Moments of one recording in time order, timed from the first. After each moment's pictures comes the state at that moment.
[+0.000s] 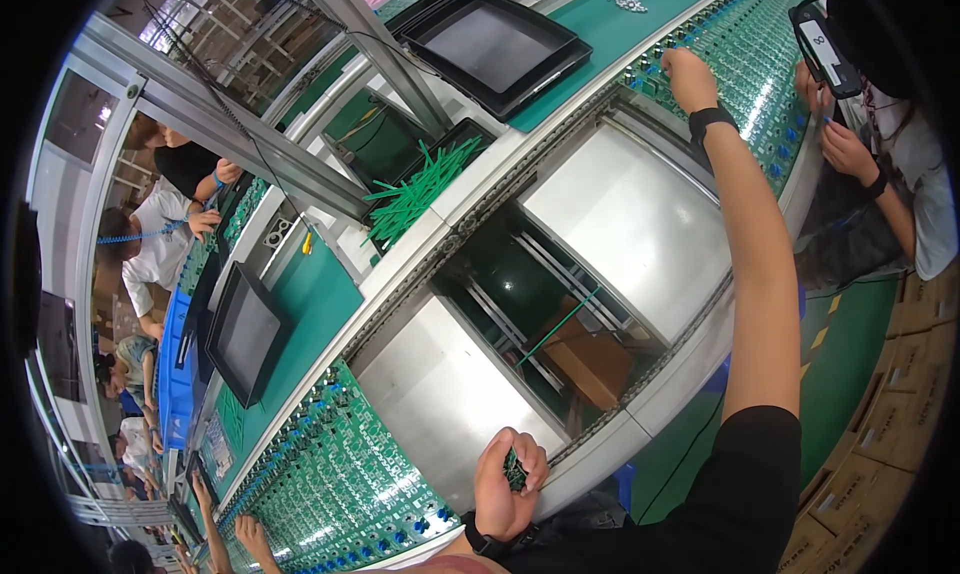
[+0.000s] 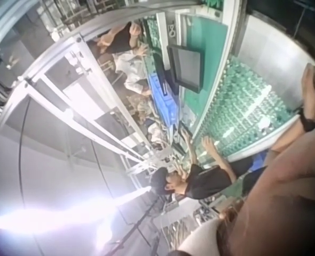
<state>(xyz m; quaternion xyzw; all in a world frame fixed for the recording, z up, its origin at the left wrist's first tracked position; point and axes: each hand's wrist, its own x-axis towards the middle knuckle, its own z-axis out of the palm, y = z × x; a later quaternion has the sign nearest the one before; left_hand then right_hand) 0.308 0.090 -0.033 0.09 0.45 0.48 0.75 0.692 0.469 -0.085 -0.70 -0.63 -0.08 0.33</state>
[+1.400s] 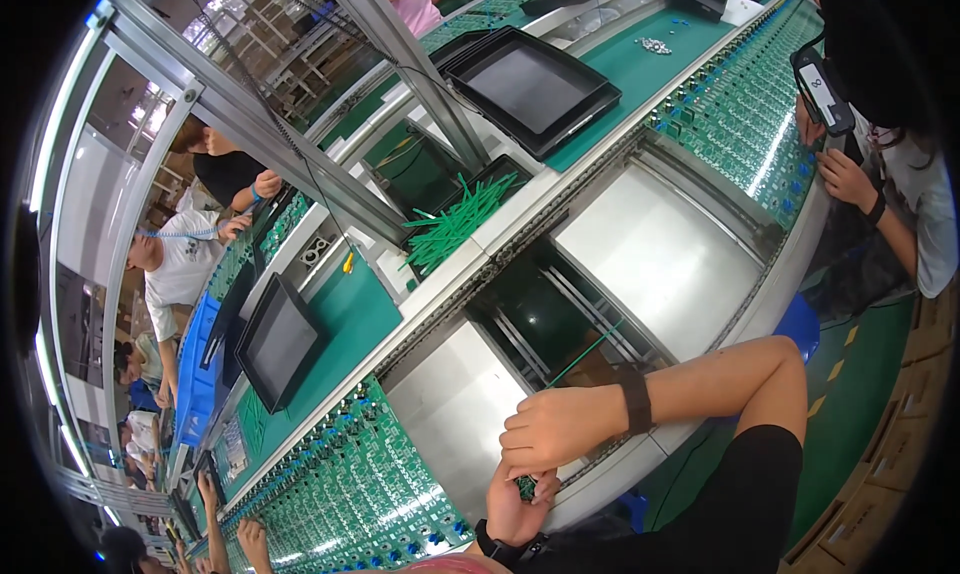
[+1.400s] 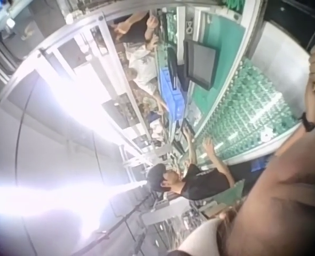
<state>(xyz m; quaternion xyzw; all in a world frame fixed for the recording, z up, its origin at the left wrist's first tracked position) 0.294 0.088 -0.061 -0.03 0.40 0.49 0.78 0.429 0.220 -0.045 0.05 -0.93 0.12 0.34</state>
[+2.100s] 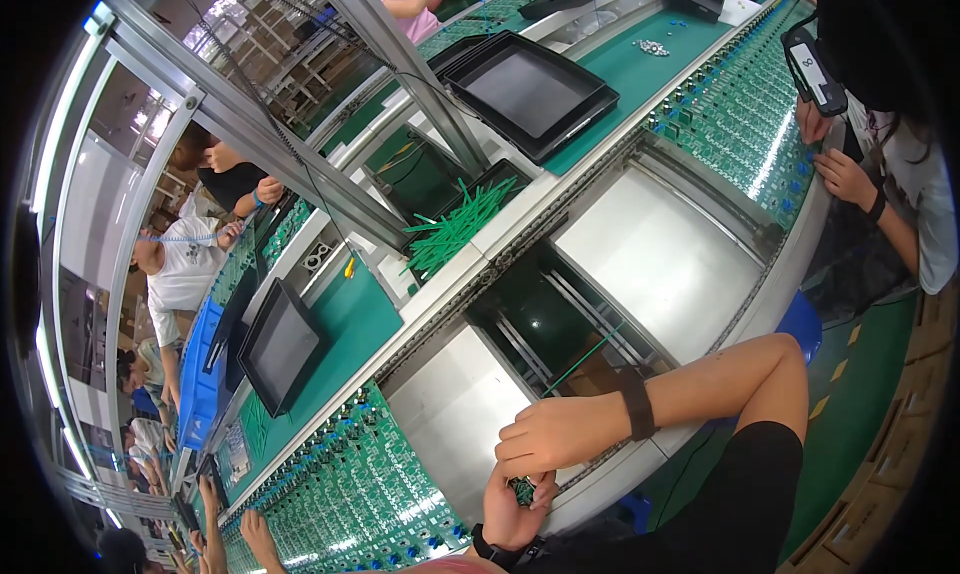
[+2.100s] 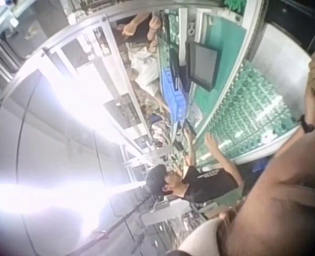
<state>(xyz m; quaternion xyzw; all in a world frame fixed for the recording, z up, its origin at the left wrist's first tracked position) 0.295 0.095 -0.052 0.01 0.40 0.48 0.78 0.432 0.219 -0.048 0.09 -0.92 0.23 0.30</state>
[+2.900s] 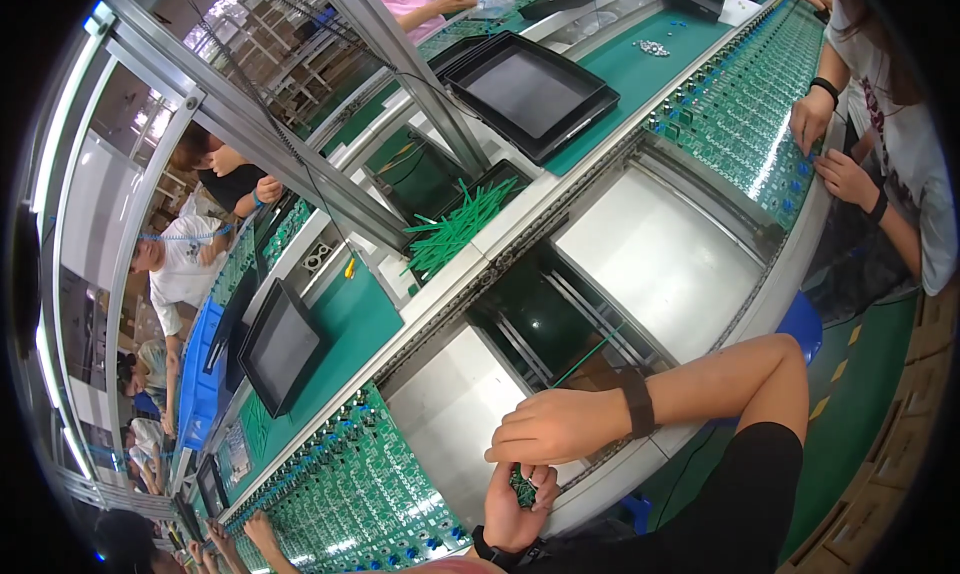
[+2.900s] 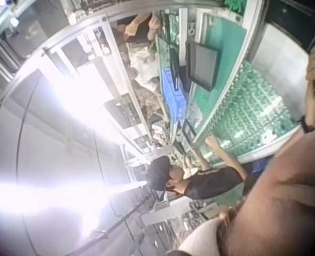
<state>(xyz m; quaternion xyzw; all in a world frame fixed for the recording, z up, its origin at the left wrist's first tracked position) 0.298 0.096 -0.053 0.02 0.40 0.49 0.77 0.433 0.222 -0.050 0.03 -0.89 0.26 0.36</state>
